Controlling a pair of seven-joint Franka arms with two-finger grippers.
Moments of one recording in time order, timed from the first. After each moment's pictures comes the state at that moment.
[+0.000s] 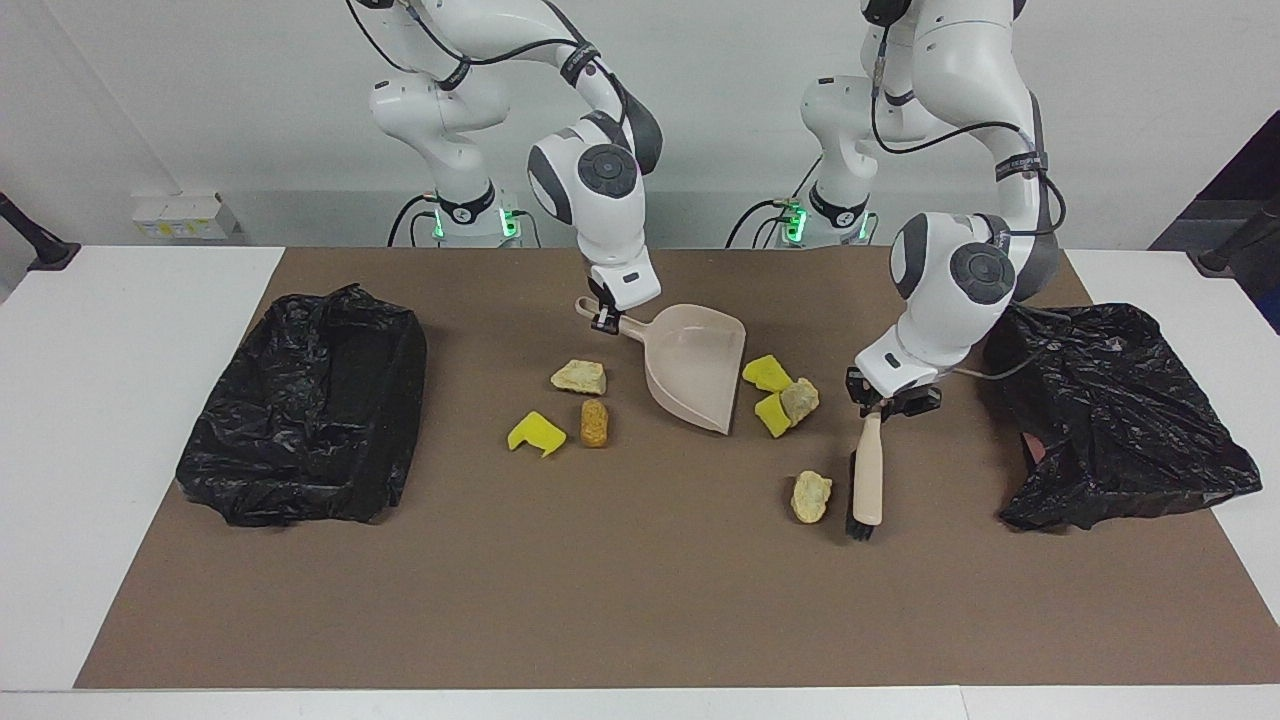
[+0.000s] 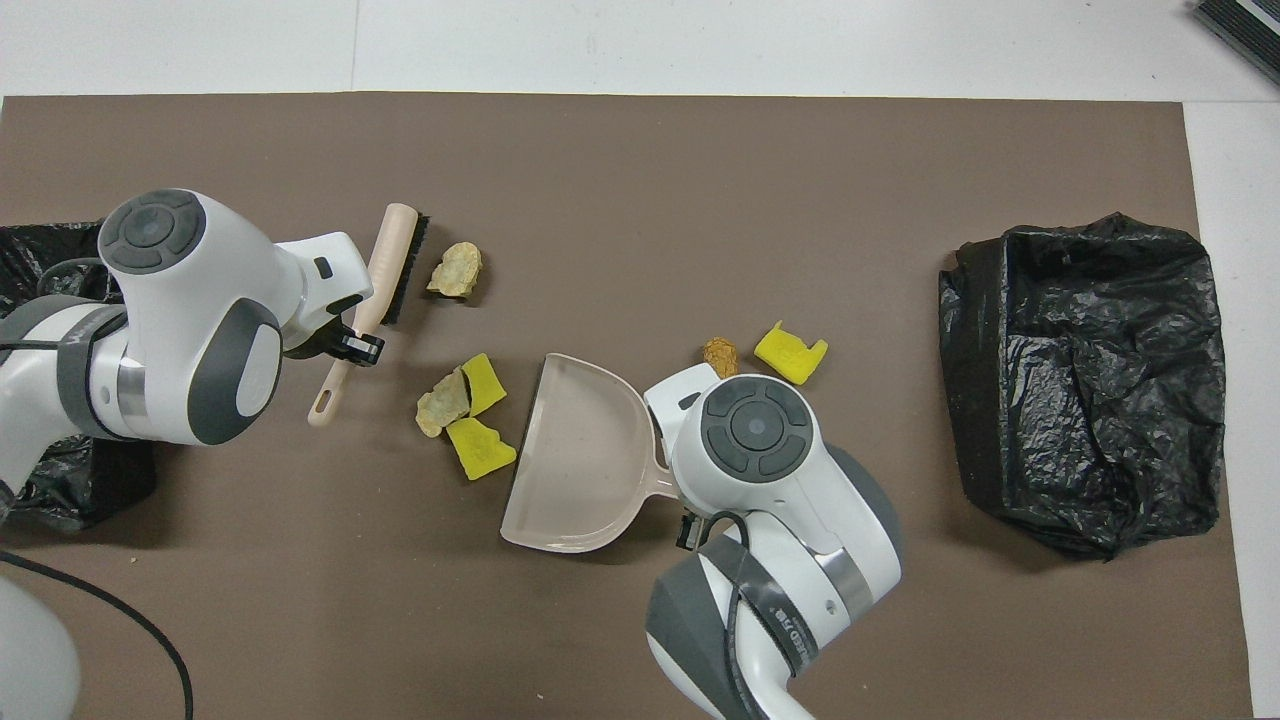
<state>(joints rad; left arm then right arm) -0.22 0.25 0.01 -1.91 -0.02 2.11 0.27 0.22 0.13 0.41 -2.05 0.04 2.06 -0.62</state>
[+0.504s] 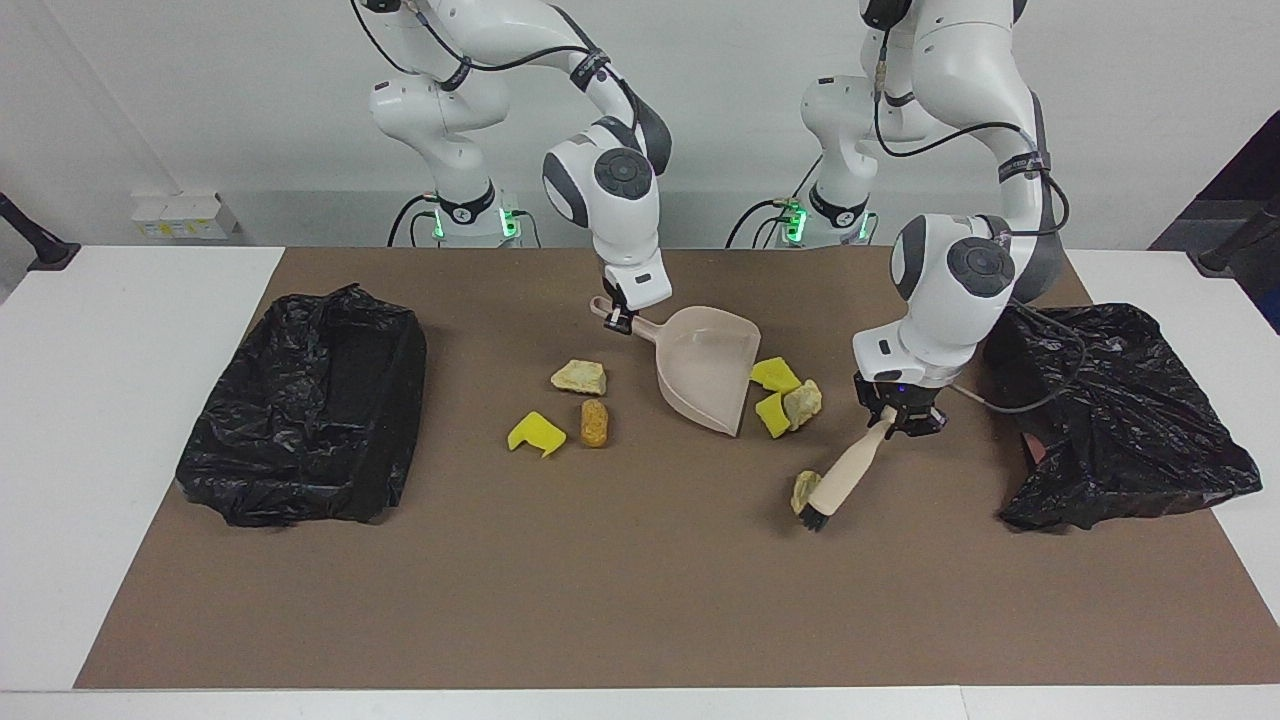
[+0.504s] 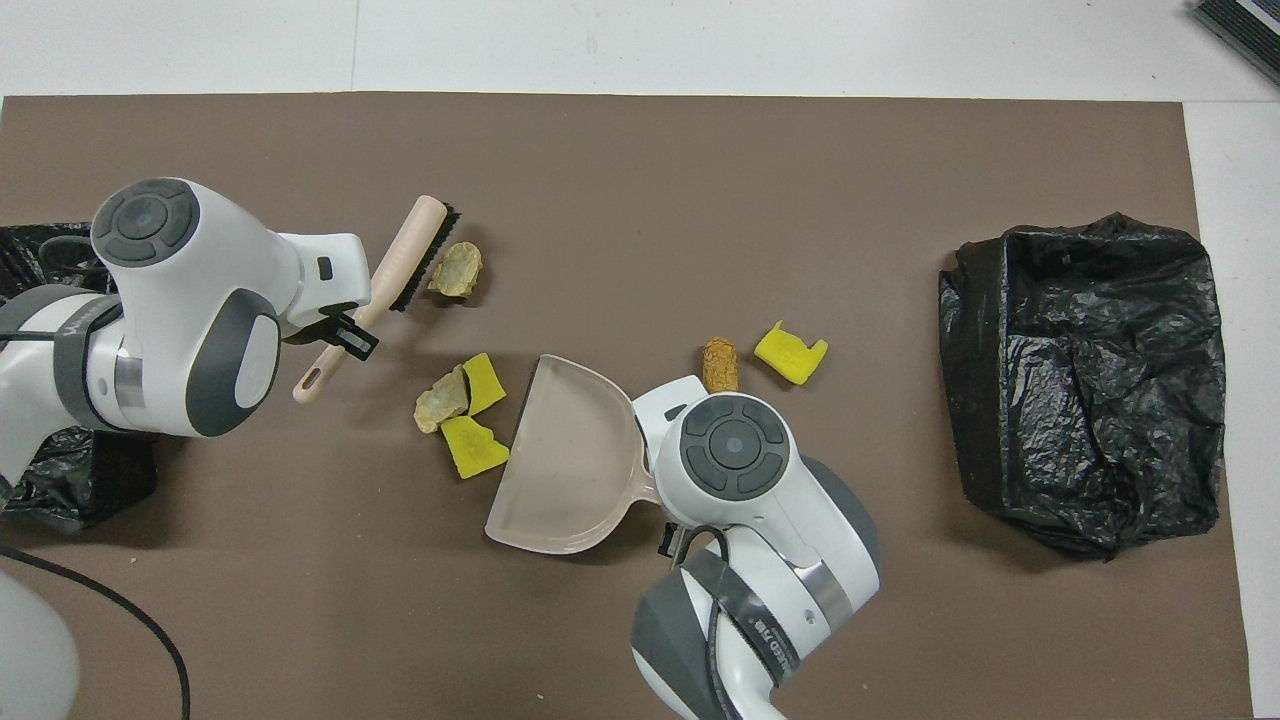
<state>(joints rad) -0.22 0.27 0.01 -1.89 0.04 2.19 0.63 0.24 0.15 0.42 -2.06 0.04 2.09 -0.54</state>
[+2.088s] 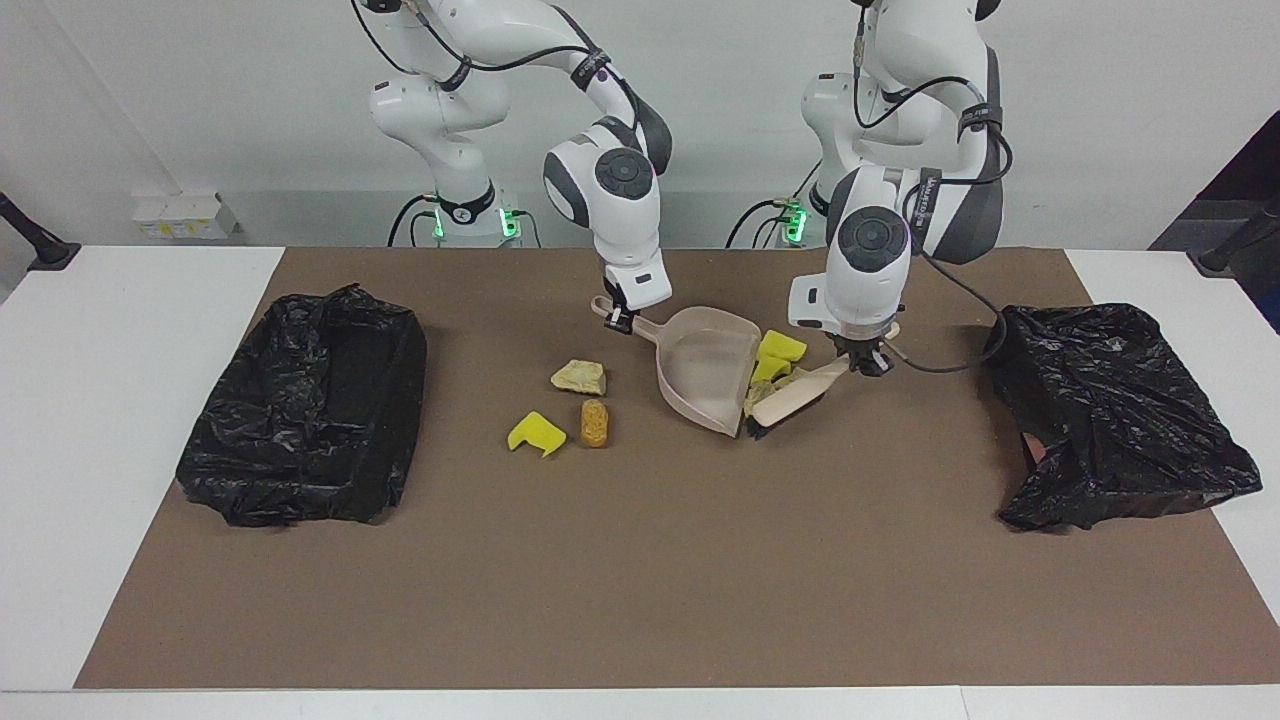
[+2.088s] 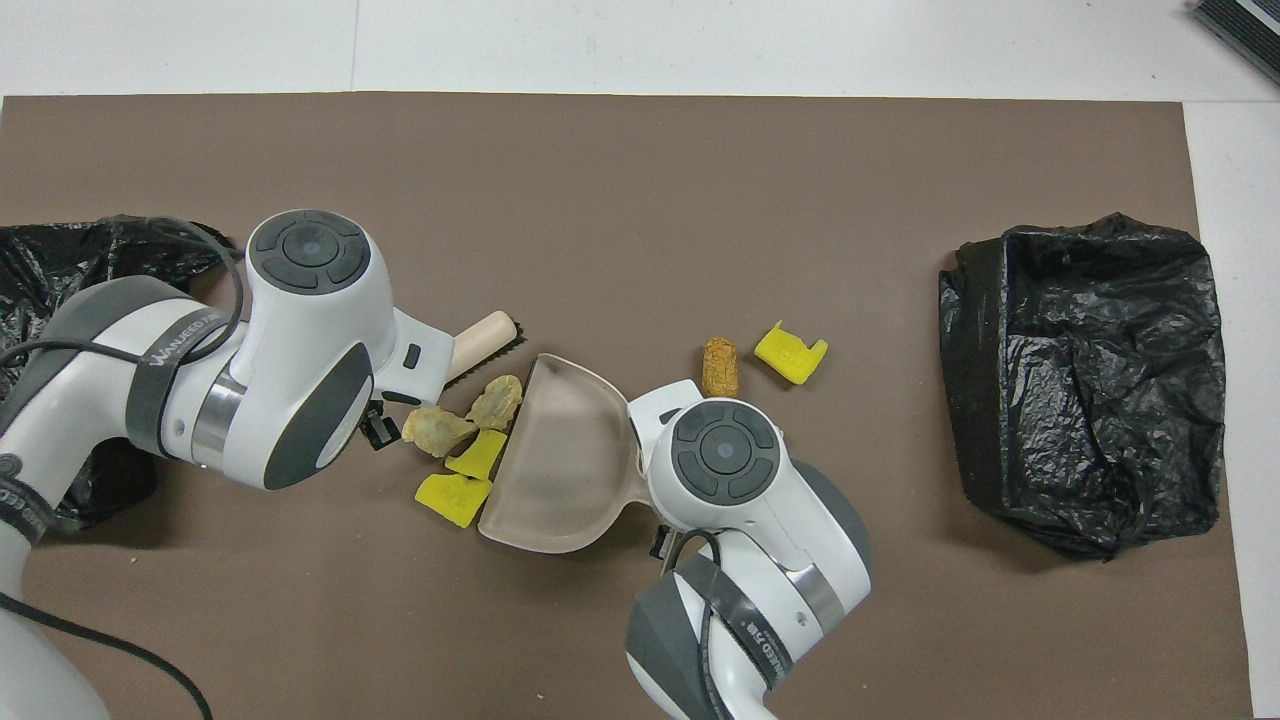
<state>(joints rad) -0.37 0.16 0.00 -1.89 0.17 1.76 0.57 0.24 0.15 0.42 -2.06 0.04 2.09 -0.52</state>
